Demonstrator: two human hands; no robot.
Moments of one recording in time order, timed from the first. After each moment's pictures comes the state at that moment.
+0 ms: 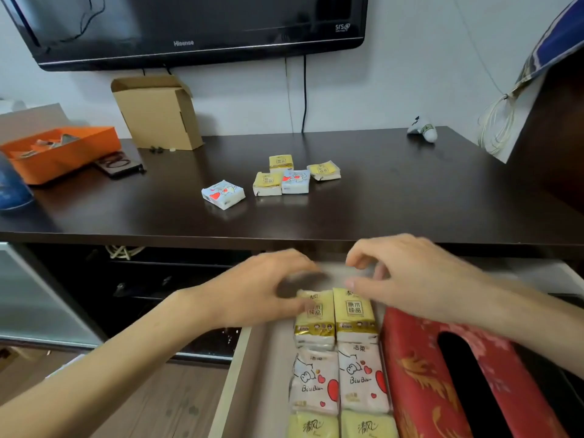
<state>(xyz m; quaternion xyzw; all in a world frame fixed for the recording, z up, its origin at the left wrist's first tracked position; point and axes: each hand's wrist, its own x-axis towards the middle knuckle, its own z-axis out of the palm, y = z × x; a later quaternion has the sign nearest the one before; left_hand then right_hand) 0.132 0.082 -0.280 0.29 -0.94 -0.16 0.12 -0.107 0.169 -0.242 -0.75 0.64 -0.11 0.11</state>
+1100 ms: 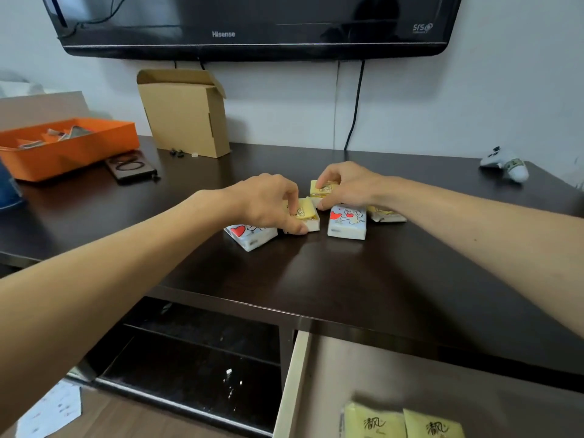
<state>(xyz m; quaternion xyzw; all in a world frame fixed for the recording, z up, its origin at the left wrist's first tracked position) 0.140 -0.143 -0.215 0.49 -0.86 -0.08 0.05 -0.068 -0.178 -0.227 -0.73 0.62 -0.19 0.21</state>
